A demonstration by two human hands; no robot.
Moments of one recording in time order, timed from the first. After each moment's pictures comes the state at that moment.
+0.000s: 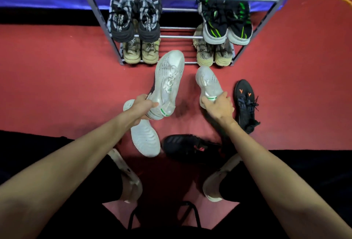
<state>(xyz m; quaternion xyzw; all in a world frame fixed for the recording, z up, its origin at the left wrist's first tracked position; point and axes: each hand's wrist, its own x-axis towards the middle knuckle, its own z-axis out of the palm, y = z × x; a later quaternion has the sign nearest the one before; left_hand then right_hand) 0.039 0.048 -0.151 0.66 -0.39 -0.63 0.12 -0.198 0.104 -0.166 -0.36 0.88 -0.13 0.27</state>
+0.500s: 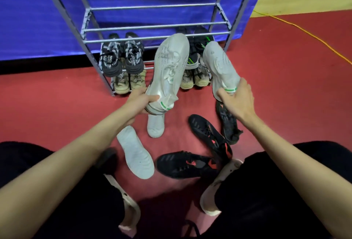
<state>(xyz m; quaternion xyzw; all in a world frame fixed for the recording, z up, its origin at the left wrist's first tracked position) -0.001 0.041 -0.041 0.56 -0.52 -0.61 0.20 -0.254 0.144 -0.024 -0.39 0.86 -0.30 0.15</state>
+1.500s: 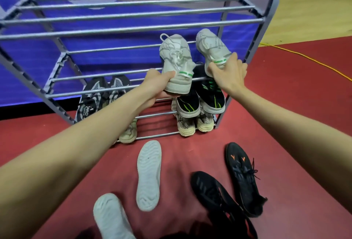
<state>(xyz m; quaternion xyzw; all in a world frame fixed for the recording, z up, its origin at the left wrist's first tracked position) -0.152 -0.158 -0.016 0.49 -0.49 -0.66 0.29 -0.334 -0.107 -0.019 -0.40 0.84 -0.35 0.07</state>
